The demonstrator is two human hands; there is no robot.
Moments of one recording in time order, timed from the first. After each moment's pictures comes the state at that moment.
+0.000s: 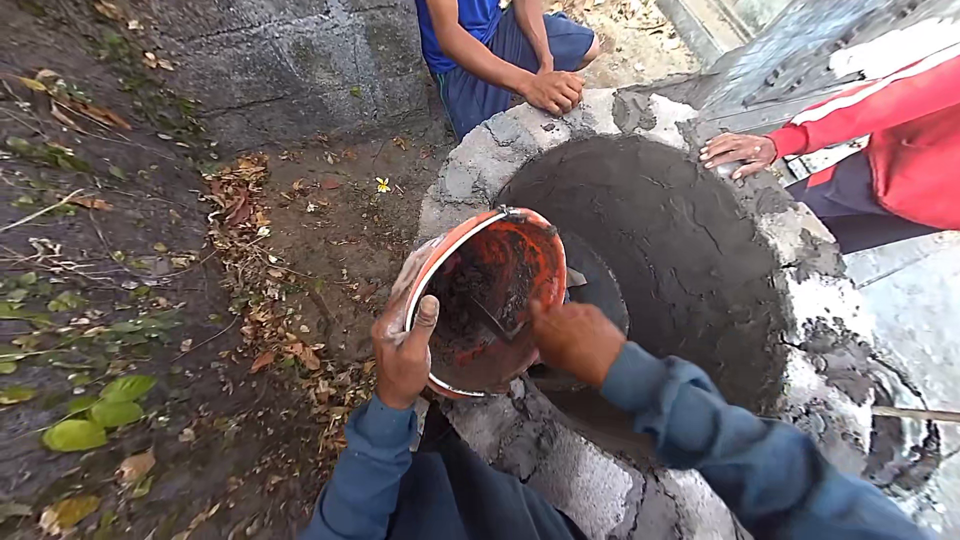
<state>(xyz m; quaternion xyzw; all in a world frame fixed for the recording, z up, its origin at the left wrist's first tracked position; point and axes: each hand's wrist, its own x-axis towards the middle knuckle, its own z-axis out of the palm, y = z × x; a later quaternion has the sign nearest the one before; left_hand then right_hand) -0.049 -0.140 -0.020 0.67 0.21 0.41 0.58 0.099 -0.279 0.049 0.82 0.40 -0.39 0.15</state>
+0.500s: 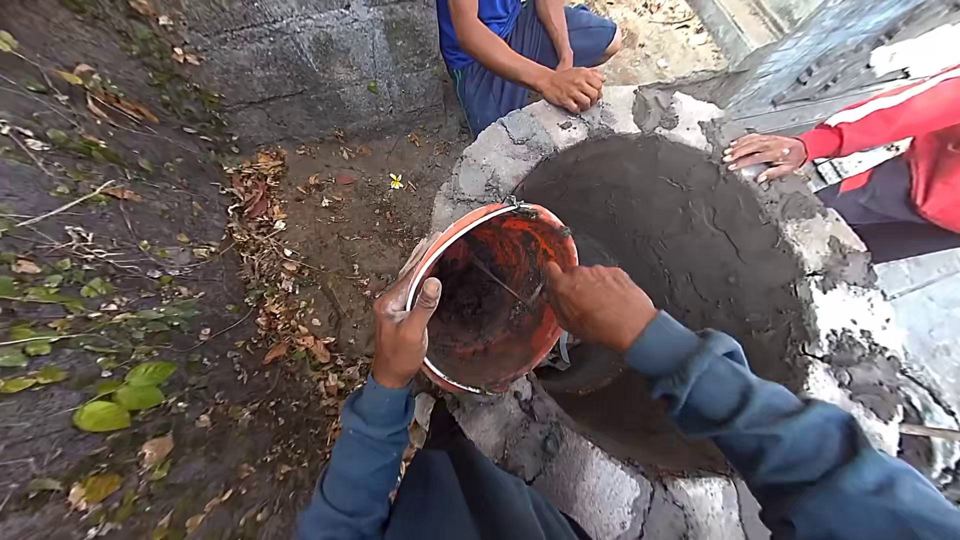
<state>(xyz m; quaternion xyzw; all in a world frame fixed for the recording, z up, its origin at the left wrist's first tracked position) -0.047 -0.121 -0.016 0.66 0.23 0.38 0.60 0.135 -0.275 0.049 0.85 0.45 -0.25 0.11</state>
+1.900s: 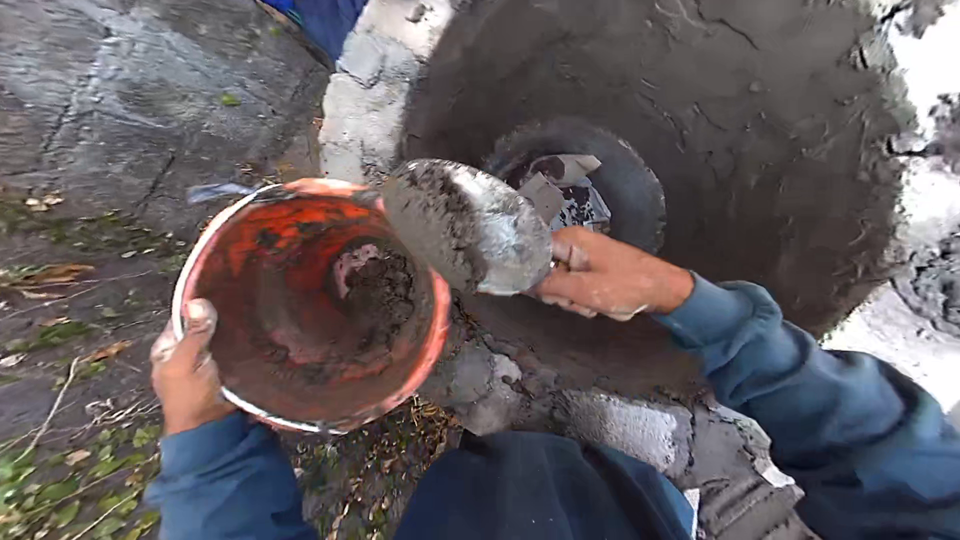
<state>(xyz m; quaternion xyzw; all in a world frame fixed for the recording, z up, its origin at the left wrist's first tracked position) 0.006 -0.012 -0.003 0.77 0.31 0.19 0.52 0.210 -0.401 -0.048 0.58 0.28 -0.49 -0.58</state>
